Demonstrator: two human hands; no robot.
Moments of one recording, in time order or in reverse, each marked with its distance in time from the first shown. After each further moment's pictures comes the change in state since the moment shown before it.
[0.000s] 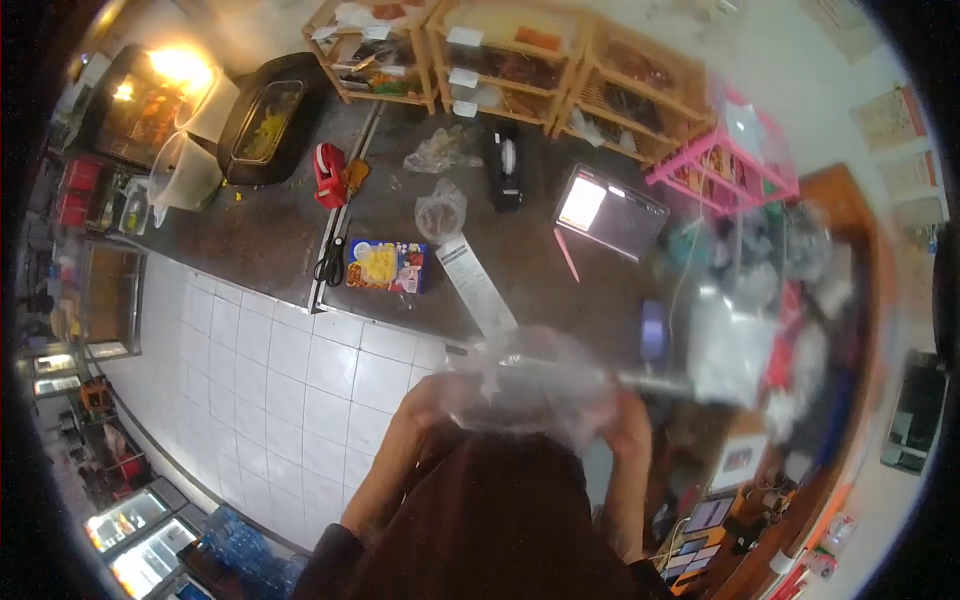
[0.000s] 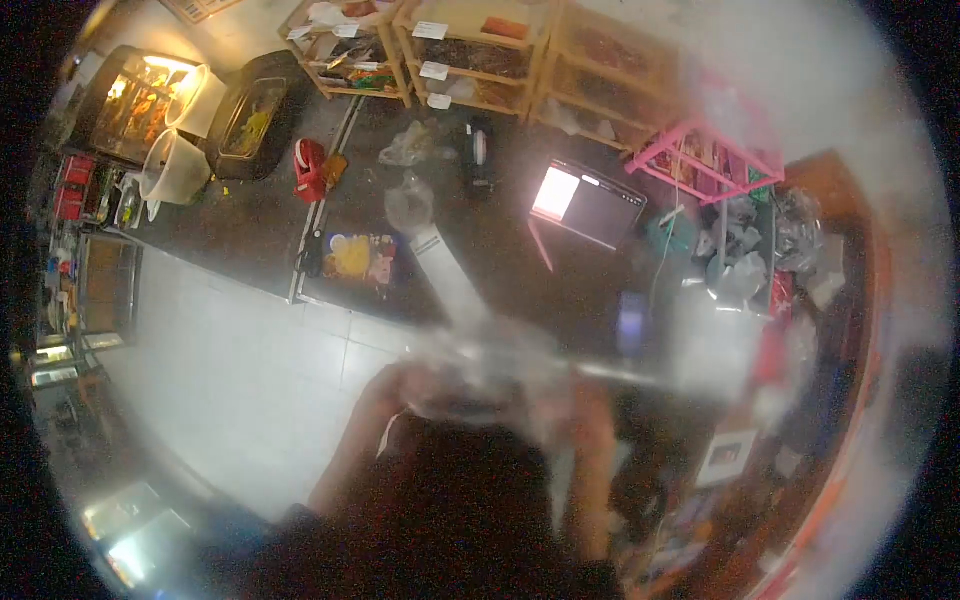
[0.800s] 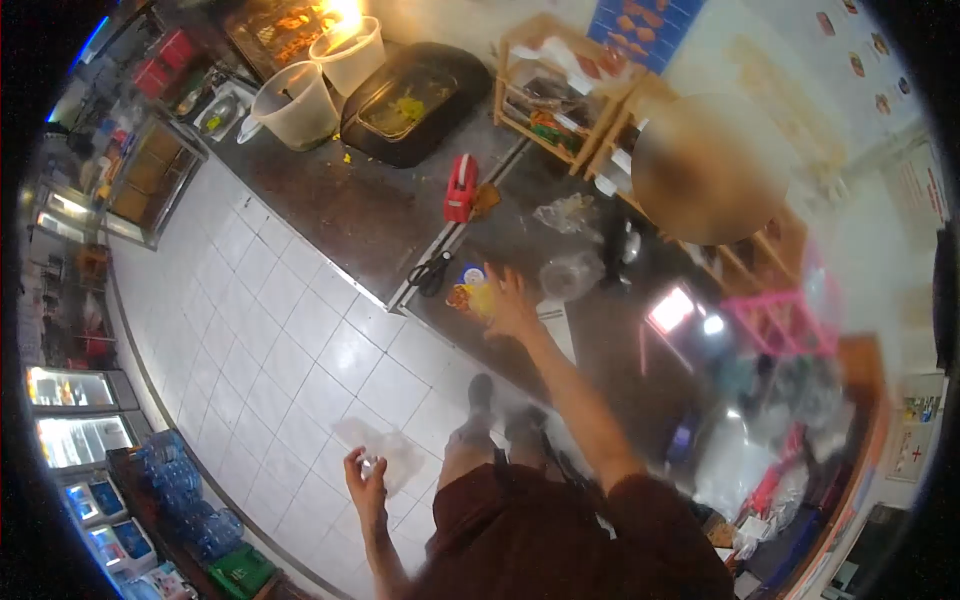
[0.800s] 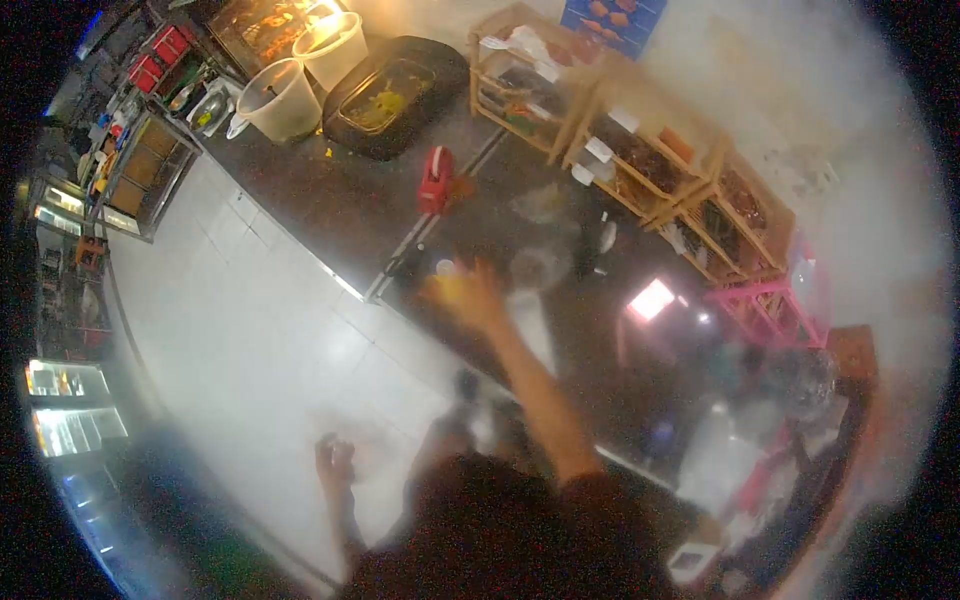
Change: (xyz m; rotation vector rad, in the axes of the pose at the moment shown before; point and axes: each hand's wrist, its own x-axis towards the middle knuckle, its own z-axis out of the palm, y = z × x) left_hand -0.207 -0.033 -0.109 0.320 1.113 0.891; right_hand 0.228 0.231 0.357 -2.238 -0.696 -0.815
